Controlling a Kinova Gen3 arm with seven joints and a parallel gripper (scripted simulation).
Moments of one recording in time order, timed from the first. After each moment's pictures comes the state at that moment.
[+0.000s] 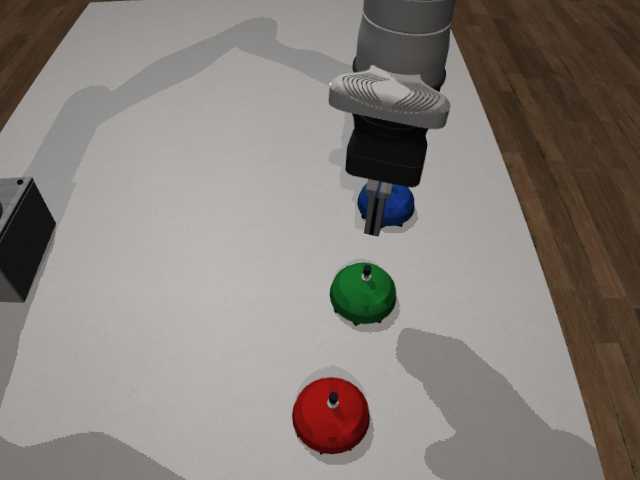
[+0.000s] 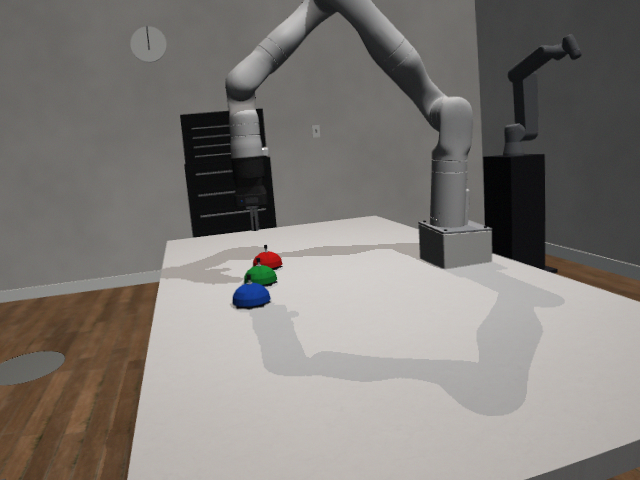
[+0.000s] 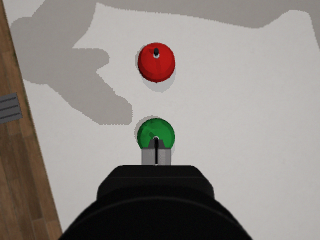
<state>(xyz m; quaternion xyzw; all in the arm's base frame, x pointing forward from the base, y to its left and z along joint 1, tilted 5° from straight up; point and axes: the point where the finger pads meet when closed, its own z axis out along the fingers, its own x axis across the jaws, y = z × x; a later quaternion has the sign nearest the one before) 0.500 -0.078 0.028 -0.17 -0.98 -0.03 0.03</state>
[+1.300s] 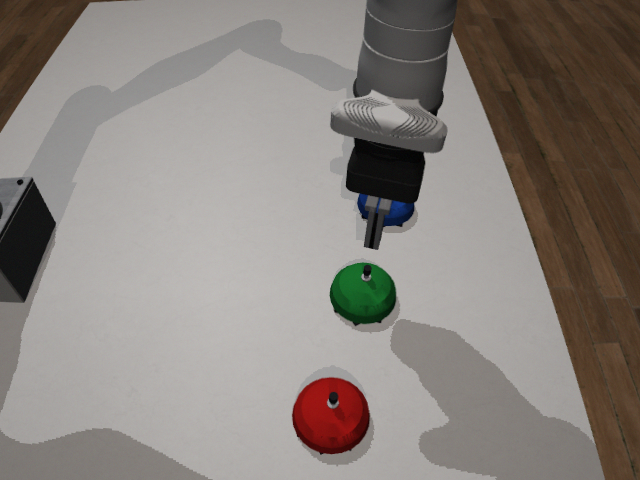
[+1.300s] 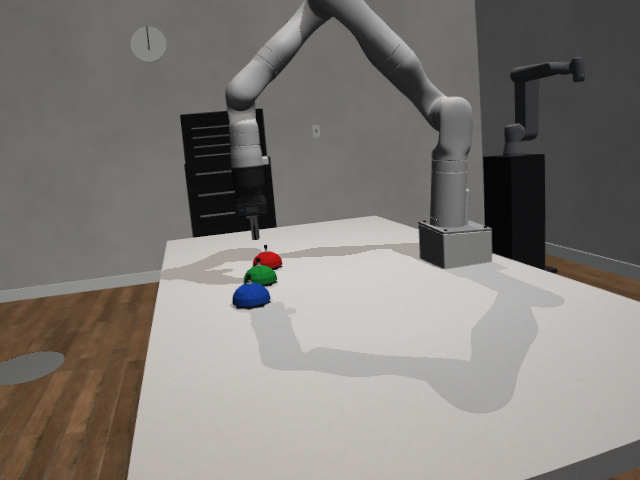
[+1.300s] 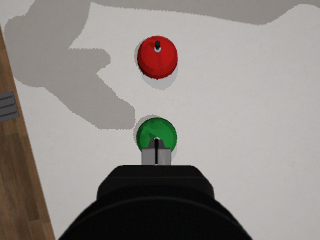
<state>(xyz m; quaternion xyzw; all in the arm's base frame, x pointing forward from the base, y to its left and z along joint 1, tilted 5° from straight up) 0.501 -0.077 0.006 -0.17 -0.98 -0.03 0.03</state>
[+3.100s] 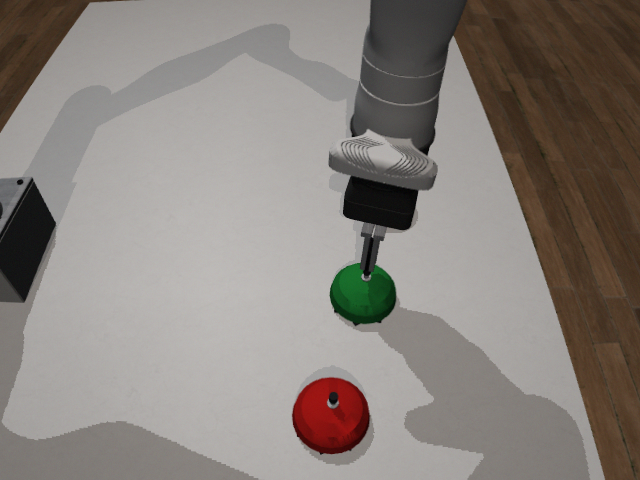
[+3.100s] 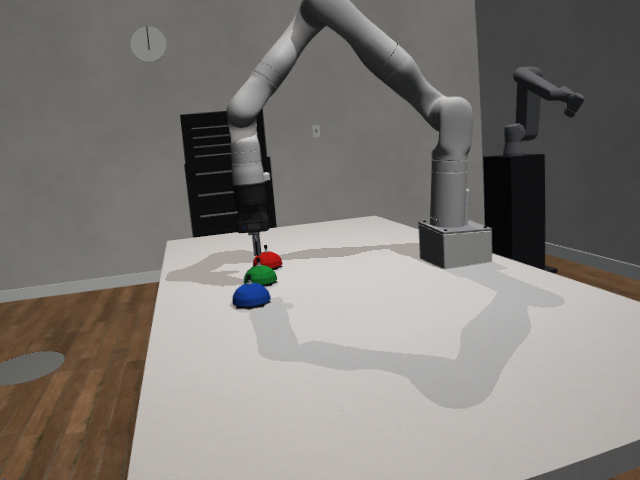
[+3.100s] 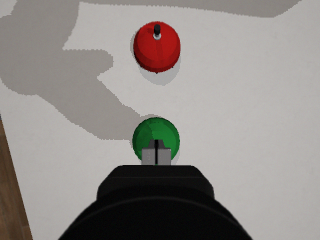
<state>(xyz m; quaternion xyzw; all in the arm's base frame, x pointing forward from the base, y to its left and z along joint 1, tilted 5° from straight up) 0.499 -0.075 -0.034 -0.17 -0.98 -0.03 0.03</state>
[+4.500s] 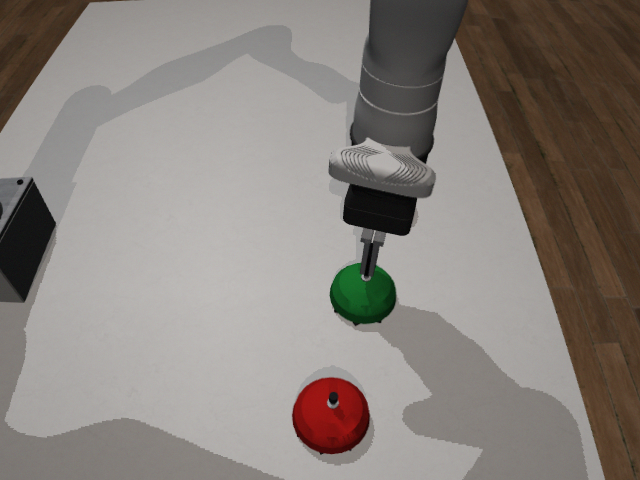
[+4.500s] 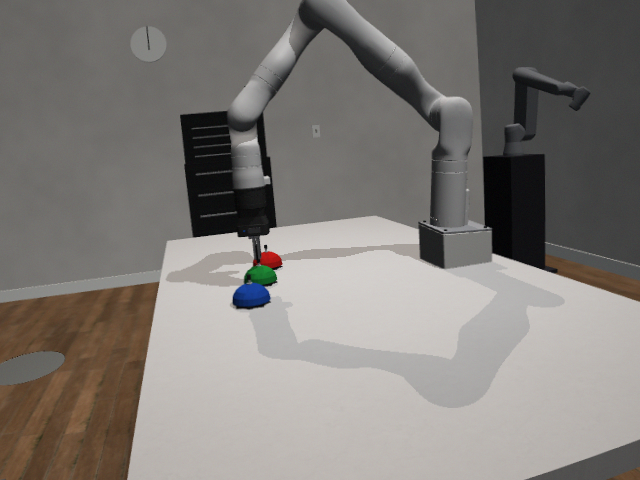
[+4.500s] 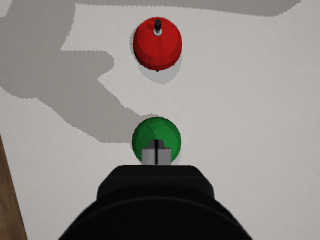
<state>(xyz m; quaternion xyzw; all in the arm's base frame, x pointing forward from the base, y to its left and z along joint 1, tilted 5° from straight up) 0.499 -0.074 -0.043 -0.17 -0.98 -0.03 0.03</state>
